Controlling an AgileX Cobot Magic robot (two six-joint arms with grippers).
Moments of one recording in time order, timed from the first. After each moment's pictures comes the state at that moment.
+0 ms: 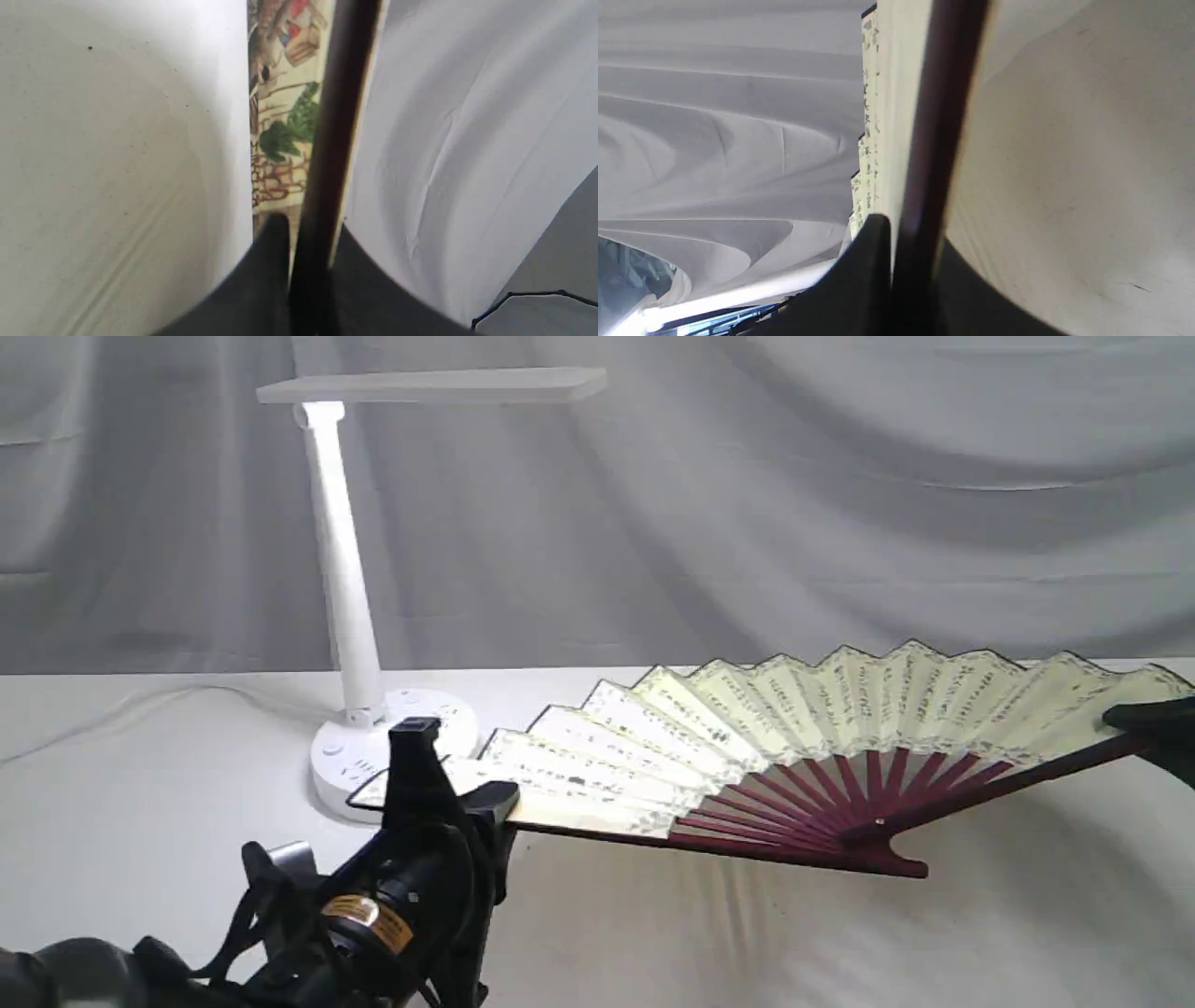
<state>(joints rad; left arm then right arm) -0.71 1.96 -0.74 -0.47 -0.91 -1.58 -0.67 1.89 -0.99 1.58 0.99 -0.73</state>
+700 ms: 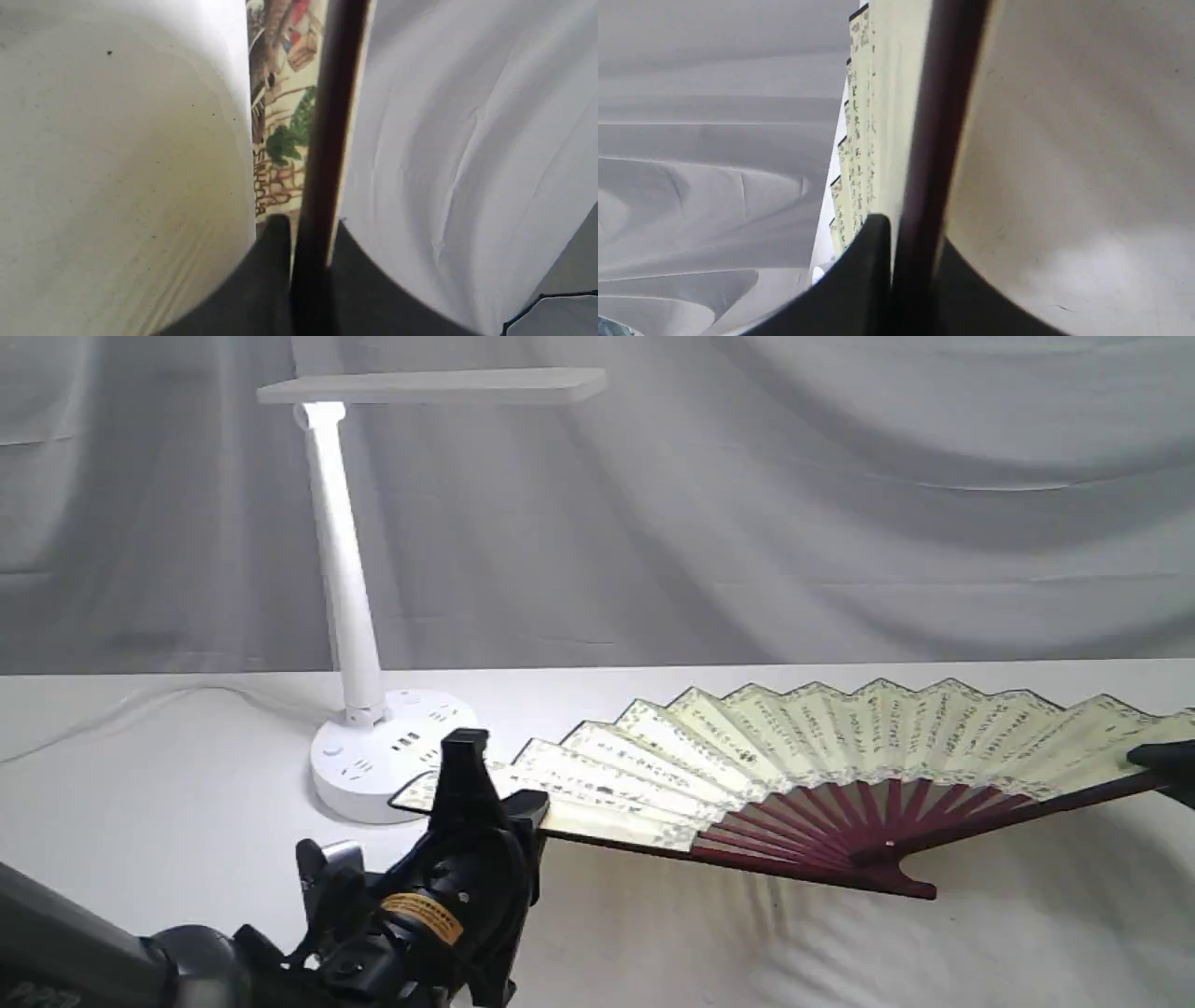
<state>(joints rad) -0.71 2.09 -0.84 -0.48 -0.90 -1.54 -0.68 1.89 -0.95 1.58 0.88 -0.72</state>
